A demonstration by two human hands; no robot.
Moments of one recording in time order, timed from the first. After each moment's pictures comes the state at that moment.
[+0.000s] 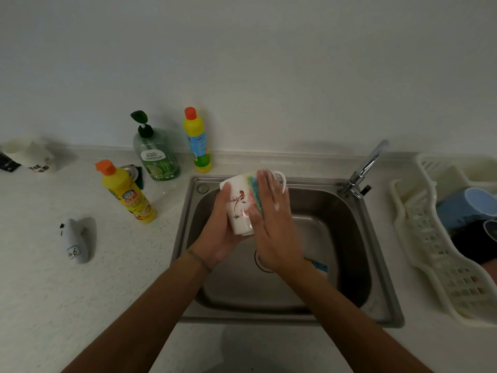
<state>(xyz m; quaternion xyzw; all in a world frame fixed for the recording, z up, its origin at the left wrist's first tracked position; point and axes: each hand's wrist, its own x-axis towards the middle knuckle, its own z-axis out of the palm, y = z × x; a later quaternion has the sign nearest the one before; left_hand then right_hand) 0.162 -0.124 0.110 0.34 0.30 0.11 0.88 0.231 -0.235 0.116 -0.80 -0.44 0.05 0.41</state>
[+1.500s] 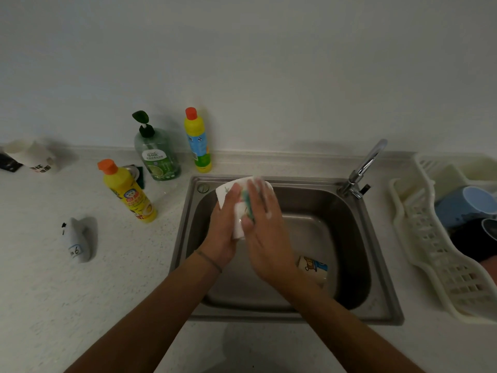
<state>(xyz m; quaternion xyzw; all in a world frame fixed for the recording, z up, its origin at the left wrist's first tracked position) 0.163 -0.137 0.107 0.43 0.32 0.18 0.82 0.207 -0.239 0.118 -0.79 -0.44 0.05 0.42</state>
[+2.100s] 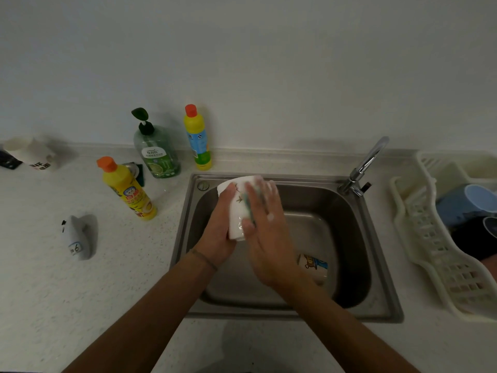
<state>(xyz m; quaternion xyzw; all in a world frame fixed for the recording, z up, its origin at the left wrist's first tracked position) 0.155 -0.135 0.115 0.37 0.27 0.15 0.88 0.201 -0.248 0.121 -0.78 -0.46 0.05 0.43</state>
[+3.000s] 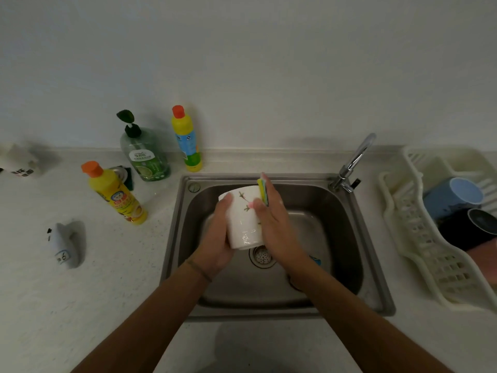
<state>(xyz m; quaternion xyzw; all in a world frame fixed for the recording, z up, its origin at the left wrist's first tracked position) 0.158 -0.149 0.102 0.37 0.32 0.12 0.86 0.238 -0.249 0.128 -0.73 -0.25 0.27 0.58</state>
